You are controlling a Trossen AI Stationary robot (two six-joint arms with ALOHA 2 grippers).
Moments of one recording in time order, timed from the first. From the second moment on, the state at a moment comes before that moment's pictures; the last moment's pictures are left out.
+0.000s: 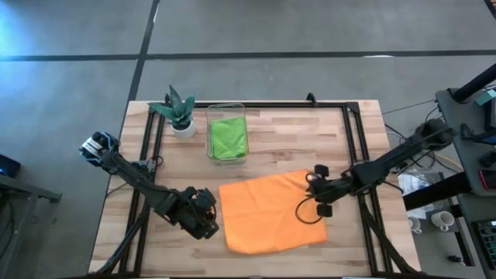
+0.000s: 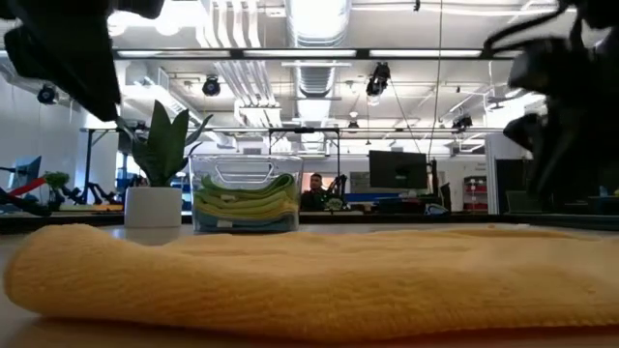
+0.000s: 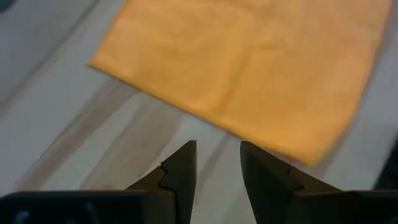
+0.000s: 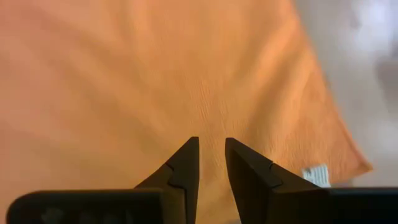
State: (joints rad) left arm -0.62 1.51 1.11 -0.78 -0.35 -1.24; right arm 0.47 1.14 0.44 -0.33 0.29 0.39
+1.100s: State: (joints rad) left arm -0.38 1.50 0.71 -0.36 -0.38 -0.68; right arm 0.13 0.89 0.34 -0.39 0.28 0.59
